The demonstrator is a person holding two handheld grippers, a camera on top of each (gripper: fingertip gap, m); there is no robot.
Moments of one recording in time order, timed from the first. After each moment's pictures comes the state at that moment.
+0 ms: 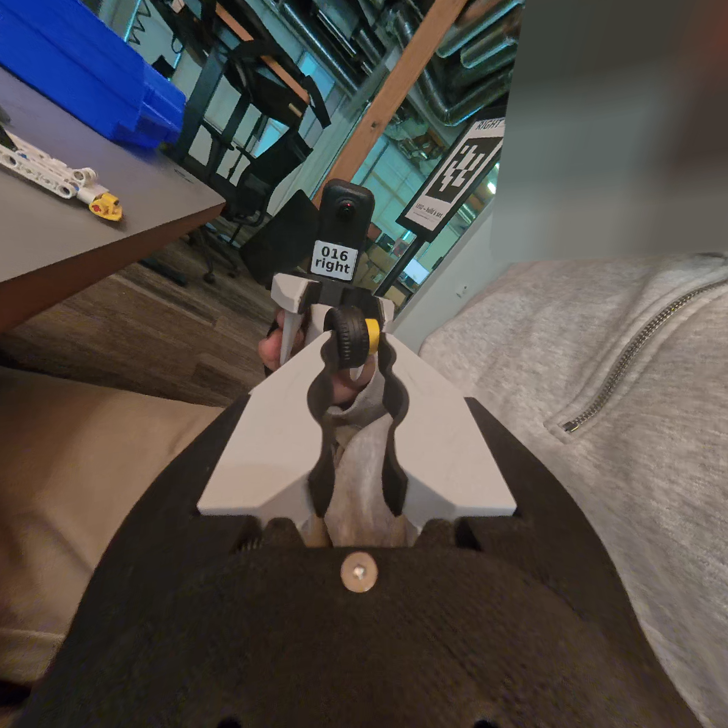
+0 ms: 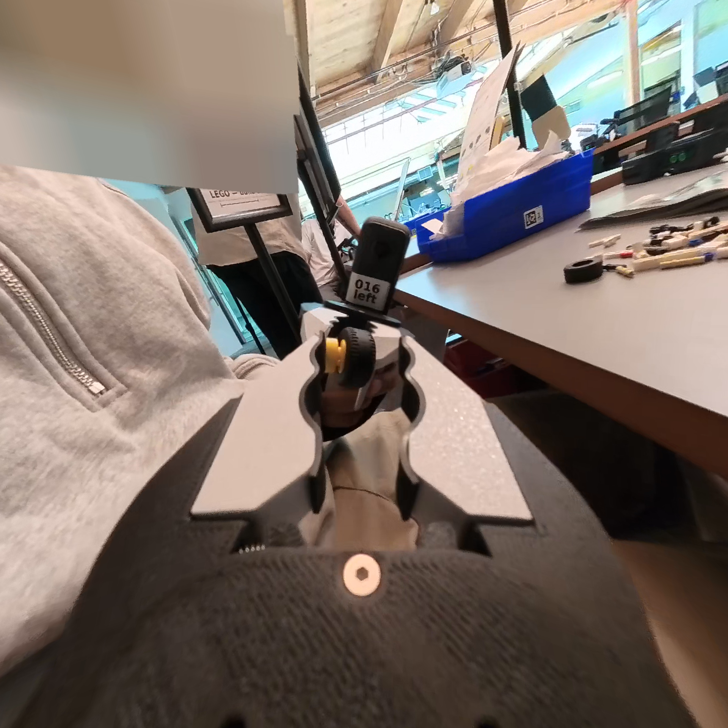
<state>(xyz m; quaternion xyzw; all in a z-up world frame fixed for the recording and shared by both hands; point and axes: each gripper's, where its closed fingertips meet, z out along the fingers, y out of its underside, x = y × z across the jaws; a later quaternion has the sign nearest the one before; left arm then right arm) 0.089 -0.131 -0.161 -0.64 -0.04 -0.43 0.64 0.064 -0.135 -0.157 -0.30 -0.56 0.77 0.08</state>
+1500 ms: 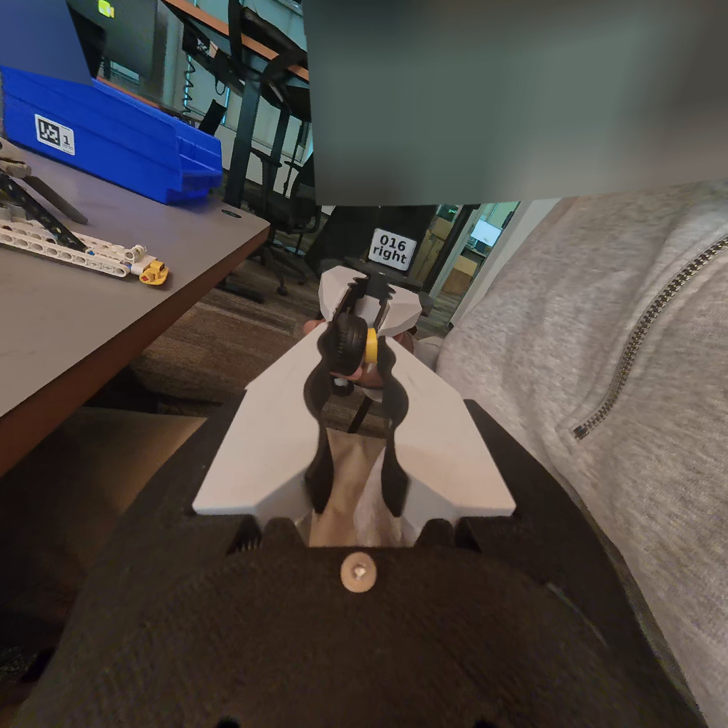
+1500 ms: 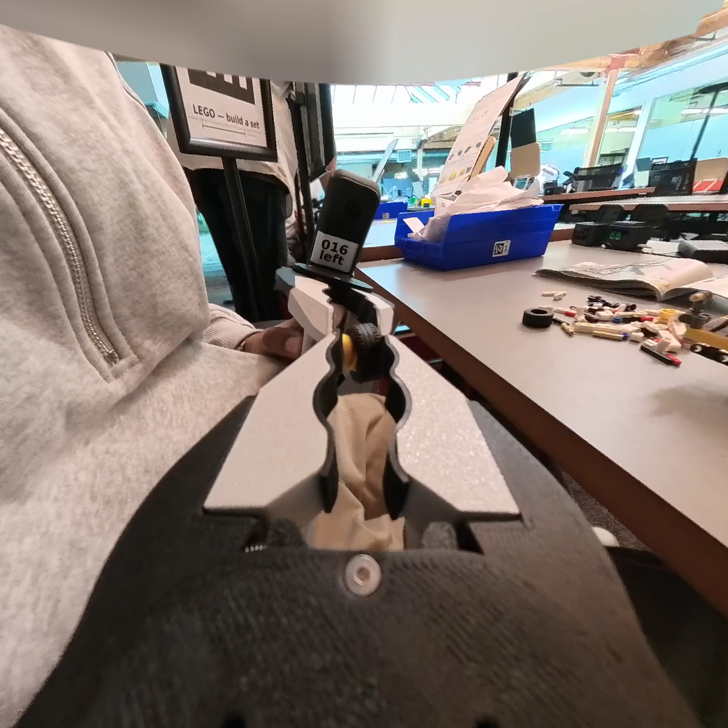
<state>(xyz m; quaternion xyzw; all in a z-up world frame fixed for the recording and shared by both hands) 0.092 -0.127 -0.150 -0.68 0.01 -0.29 0.67 0.079 -0.132 -0.147 -0.23 -0.63 0.71 0.21</state>
